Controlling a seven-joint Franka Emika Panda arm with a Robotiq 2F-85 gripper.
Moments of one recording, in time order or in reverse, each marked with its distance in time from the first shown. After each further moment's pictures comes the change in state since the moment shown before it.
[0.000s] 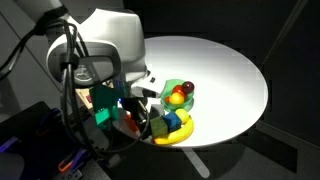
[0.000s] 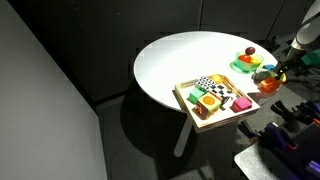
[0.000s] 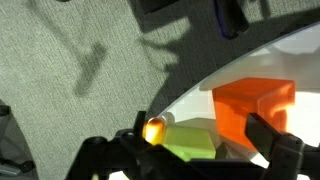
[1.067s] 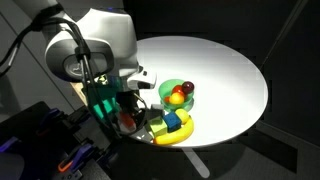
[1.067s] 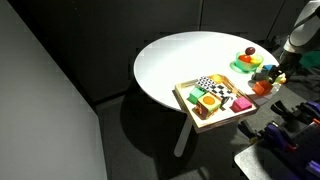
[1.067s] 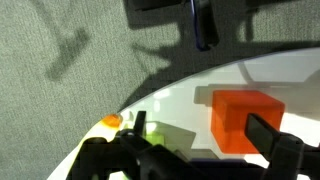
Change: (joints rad) arm -0.002 -0.009 0.091 -0.025 0.069 0.000 -0.186
